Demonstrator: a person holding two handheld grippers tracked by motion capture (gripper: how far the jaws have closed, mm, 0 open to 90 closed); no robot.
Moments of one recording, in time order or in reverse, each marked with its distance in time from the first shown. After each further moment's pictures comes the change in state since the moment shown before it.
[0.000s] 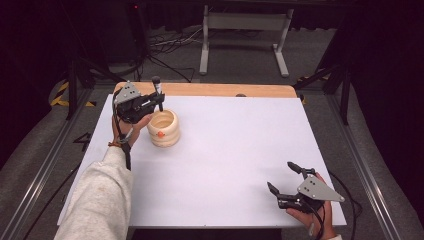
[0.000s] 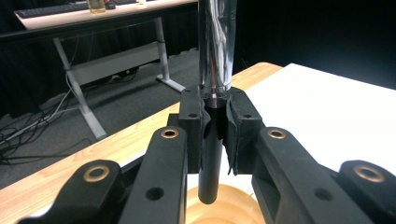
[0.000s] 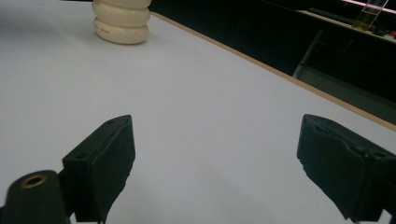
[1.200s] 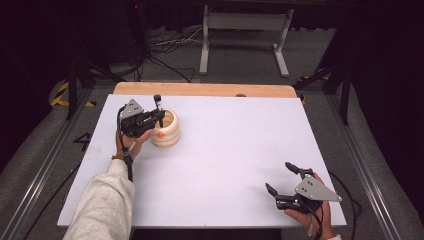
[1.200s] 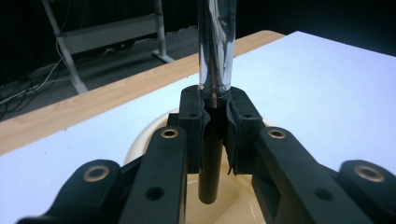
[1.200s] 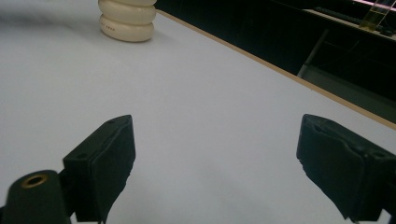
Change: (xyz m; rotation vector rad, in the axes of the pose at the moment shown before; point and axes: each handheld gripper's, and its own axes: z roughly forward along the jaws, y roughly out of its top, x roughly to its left) left arm 0.000 -0.058 0.009 0.081 -0.007 -0.055; right arm 0.004 0.001 0.002 0.010 0.015 -0.011
